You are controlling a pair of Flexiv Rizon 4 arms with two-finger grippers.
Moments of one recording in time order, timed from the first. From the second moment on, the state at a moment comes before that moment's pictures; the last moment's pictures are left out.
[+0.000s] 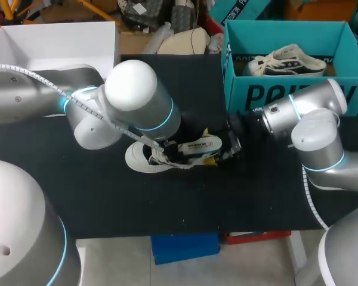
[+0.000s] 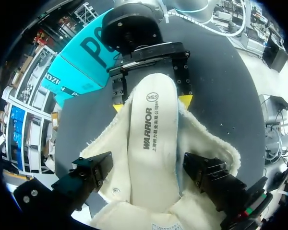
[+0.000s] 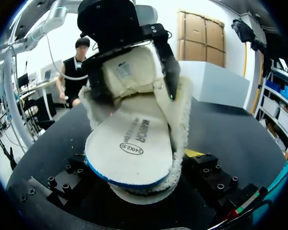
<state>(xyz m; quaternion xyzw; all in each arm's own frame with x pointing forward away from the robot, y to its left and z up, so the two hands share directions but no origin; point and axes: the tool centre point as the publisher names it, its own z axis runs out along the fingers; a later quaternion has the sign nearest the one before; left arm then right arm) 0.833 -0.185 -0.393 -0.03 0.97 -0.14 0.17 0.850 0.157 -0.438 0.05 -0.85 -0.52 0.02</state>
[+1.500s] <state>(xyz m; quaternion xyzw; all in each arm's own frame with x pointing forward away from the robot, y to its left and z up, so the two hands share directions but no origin) 0.839 -0.238 -0.398 -0.03 0.96 -0.14 0.23 0.850 0.157 -0.438 0.05 -0.85 -0.52 0.02</state>
